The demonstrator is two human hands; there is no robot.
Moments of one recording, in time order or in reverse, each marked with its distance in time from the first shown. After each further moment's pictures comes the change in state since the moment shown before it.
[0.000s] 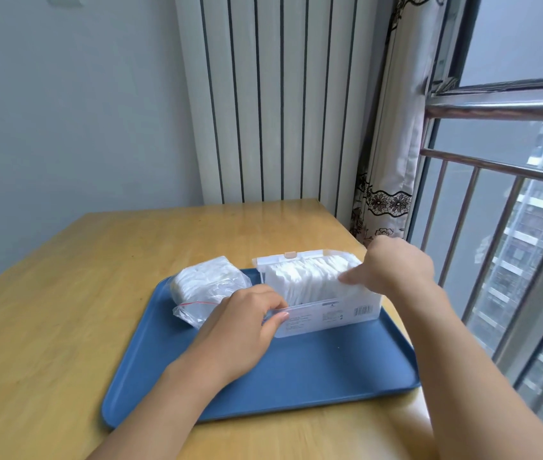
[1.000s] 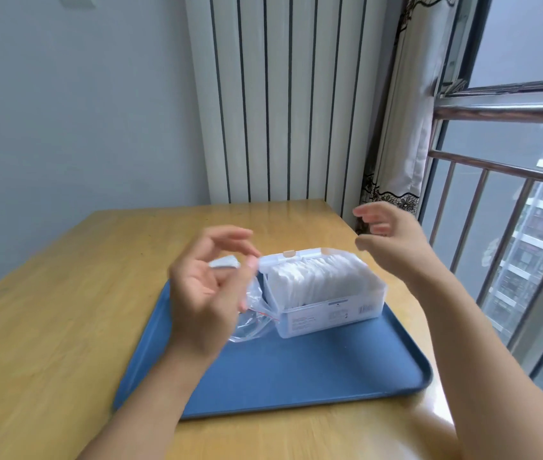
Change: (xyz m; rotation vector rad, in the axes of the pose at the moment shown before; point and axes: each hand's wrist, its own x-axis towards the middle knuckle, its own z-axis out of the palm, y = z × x) left_hand -0.010 0.020 -0.046 -0.886 0.639 0.079; right_hand 0.008 0.002 -0.007 0.868 0.132 -0.248
